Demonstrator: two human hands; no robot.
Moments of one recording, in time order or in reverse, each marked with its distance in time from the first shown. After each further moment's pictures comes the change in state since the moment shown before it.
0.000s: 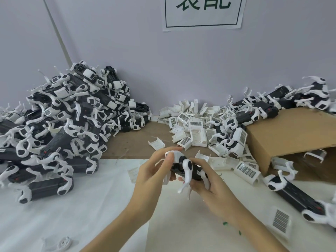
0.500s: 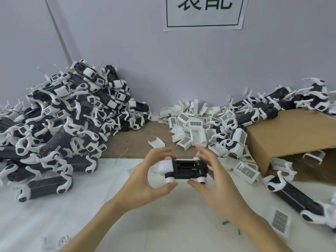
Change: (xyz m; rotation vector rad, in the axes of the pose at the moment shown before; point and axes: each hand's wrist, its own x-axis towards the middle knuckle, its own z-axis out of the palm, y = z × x) left_hand 0.012 -0.011 -0.047 0.595 -0.215 0.155; right_hand -0.001 -0.001 -0.009 -0.317 0.159 -0.130
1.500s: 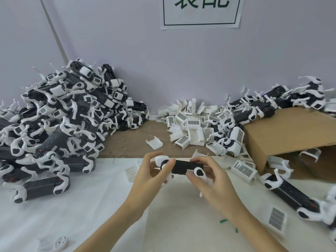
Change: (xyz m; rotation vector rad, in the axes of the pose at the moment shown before) left_hand 0.004 0.012 0.035 -0.442 0.243 -0.408; right_hand 0.000 0.003 0.006 0.140 0.113 0.238
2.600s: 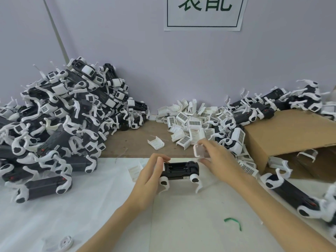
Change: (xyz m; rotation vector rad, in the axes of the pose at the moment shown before) left_hand 0.014 -0.030 -0.024 0.109 -0.126 0.121; right_hand 0.077 0.005 -0.026 -0.948 -0.105 -0.209
